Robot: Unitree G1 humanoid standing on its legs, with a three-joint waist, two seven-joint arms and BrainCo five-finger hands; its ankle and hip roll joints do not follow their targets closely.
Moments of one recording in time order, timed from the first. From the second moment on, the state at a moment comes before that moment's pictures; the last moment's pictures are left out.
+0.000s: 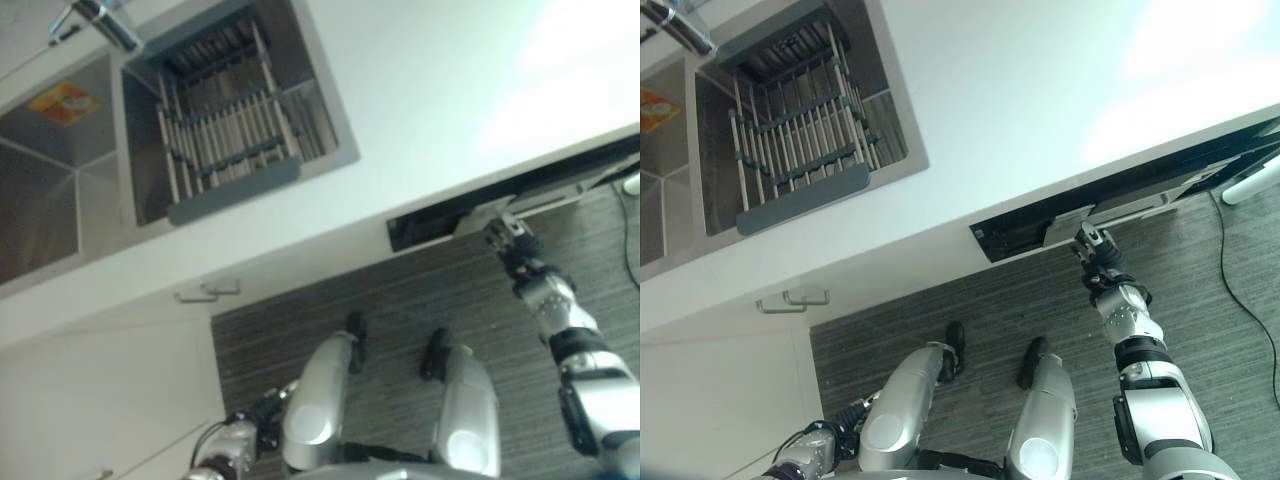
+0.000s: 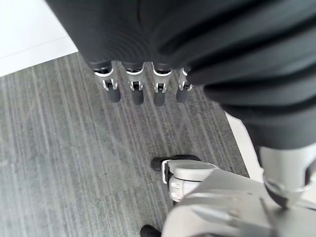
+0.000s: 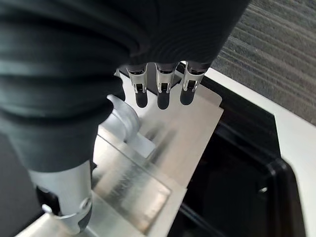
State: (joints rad) left arm -0.08 0.21 -0.23 1.11 -0.35 0.06 -0.08; right arm -0.61 -0.52 0.04 0.91 1.00 0.02 0.09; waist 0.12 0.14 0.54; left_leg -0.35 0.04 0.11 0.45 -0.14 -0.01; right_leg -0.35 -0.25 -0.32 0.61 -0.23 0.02
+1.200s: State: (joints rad) left arm -0.06 0.30 -0.11 0.92 -0.49 0.06 -0.09; right arm -0.13 -0.38 0.15 0.79 0.77 0.03 0.06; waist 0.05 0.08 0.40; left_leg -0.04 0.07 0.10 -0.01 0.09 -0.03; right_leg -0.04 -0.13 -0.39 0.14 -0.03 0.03
